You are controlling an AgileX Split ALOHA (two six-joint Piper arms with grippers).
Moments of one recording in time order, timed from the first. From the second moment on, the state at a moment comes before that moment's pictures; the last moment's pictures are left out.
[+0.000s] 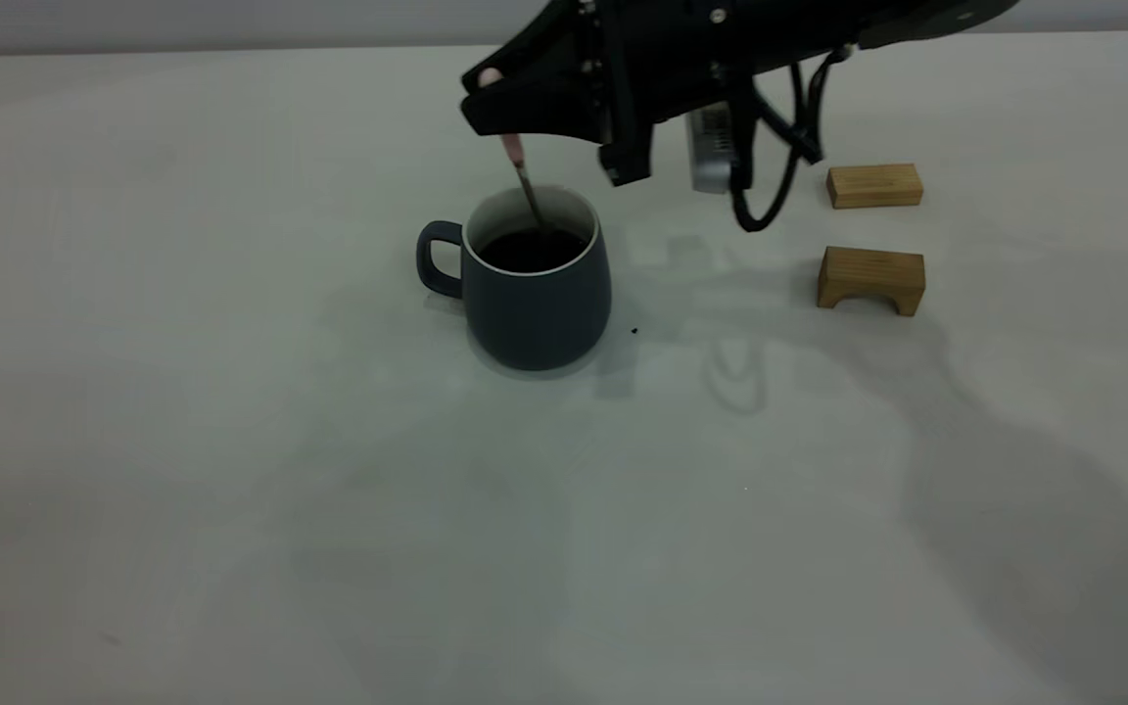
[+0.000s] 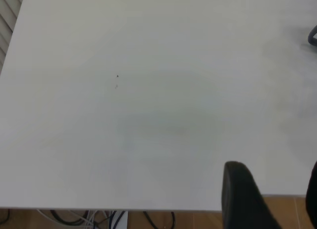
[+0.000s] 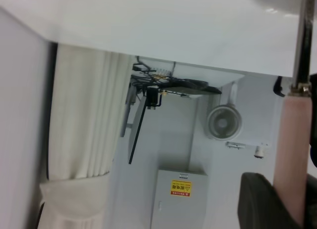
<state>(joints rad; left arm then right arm) 0.02 -0.02 -0.49 0.04 1.14 0.00 0.33 2.45 -1.48 1.67 0.98 0.48</state>
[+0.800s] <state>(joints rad) 0.02 -0.02 -0.49 0.04 1.14 0.00 0.33 2.45 -1.48 1.39 1.00 0.54</state>
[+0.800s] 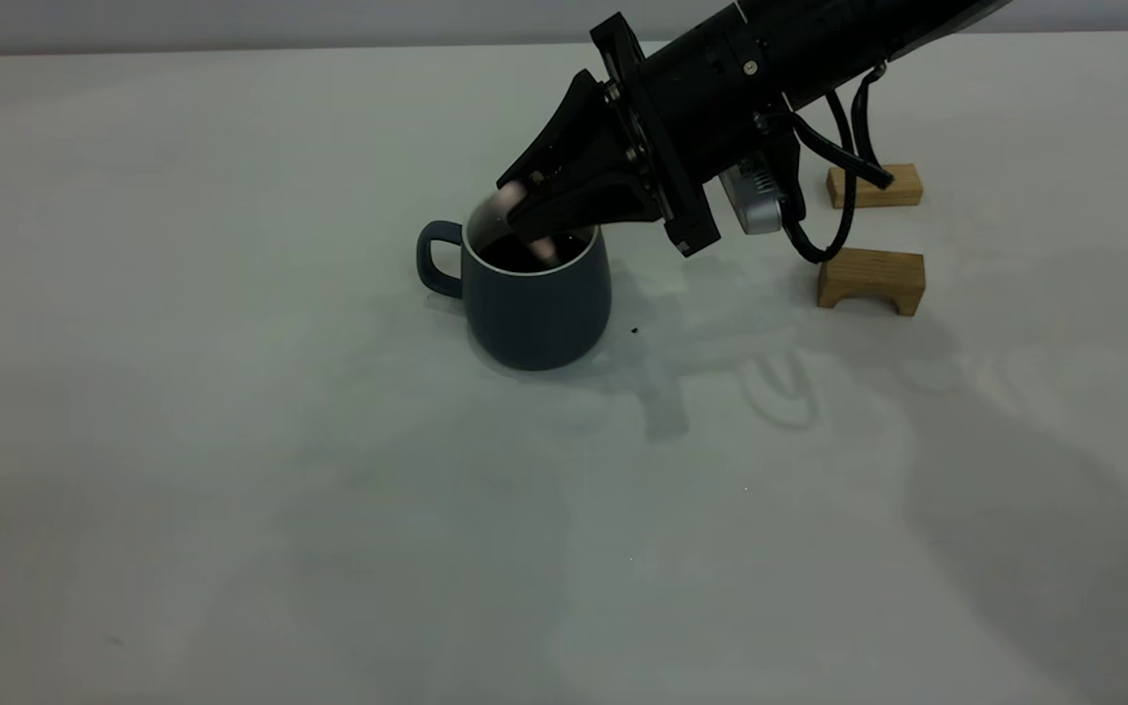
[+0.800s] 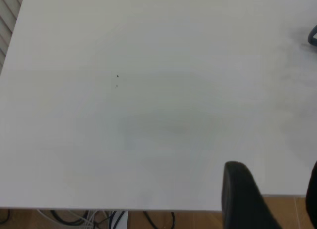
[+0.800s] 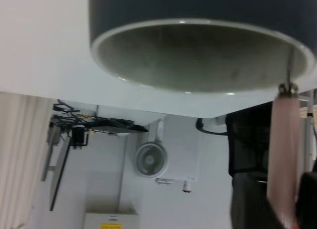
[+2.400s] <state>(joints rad) 0.02 -0.02 -0.49 0.04 1.14 0.00 0.33 1.38 -1.44 -0.11 1.23 0.21</state>
